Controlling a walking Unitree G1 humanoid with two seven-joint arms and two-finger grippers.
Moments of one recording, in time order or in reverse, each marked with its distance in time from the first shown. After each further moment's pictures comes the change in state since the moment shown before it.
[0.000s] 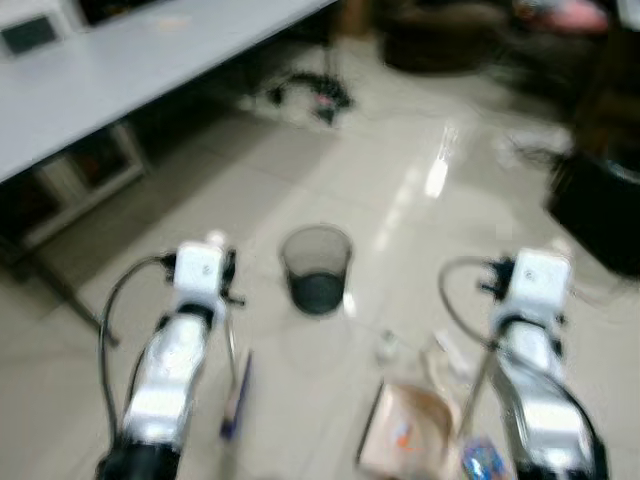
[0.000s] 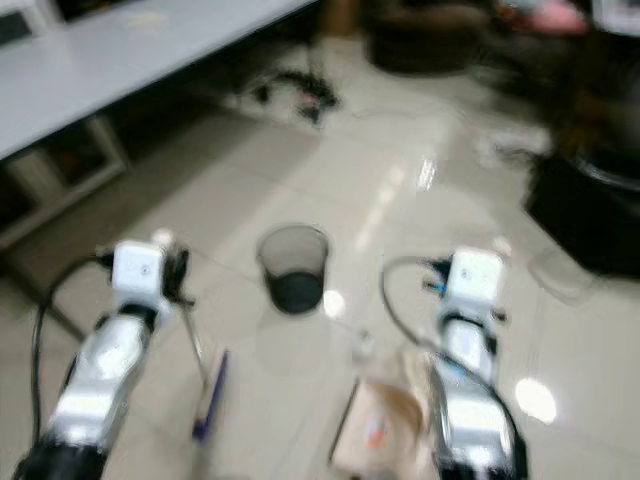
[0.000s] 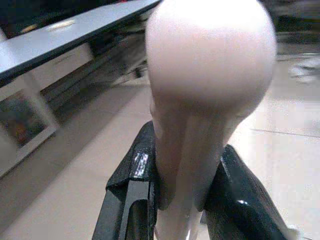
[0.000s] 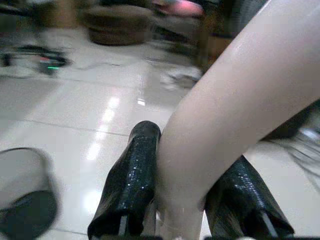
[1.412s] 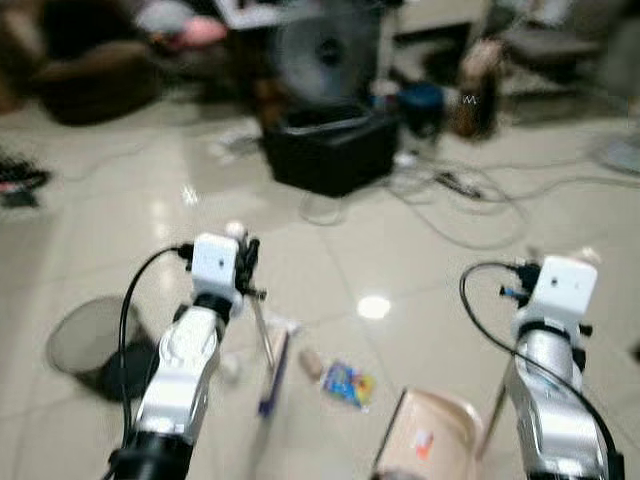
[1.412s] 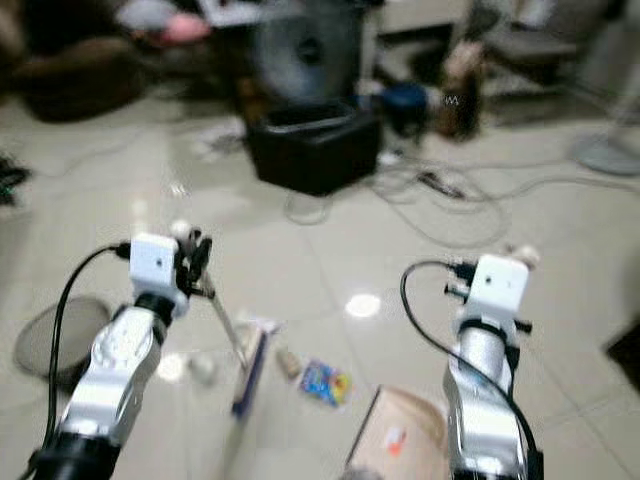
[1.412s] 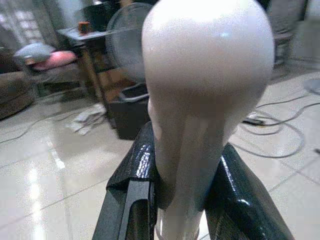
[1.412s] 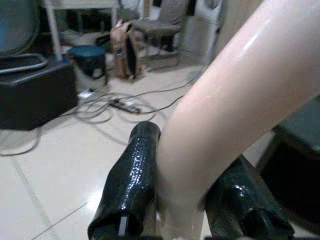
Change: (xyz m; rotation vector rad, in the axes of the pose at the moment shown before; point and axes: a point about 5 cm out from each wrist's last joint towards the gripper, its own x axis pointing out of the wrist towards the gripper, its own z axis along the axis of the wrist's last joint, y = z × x) left arm 0.004 -0.008 0.011 -0.054 -0.072 -0.077; right arm -0.003 -0.010 0.004 -0.031 -0.027 -0.060
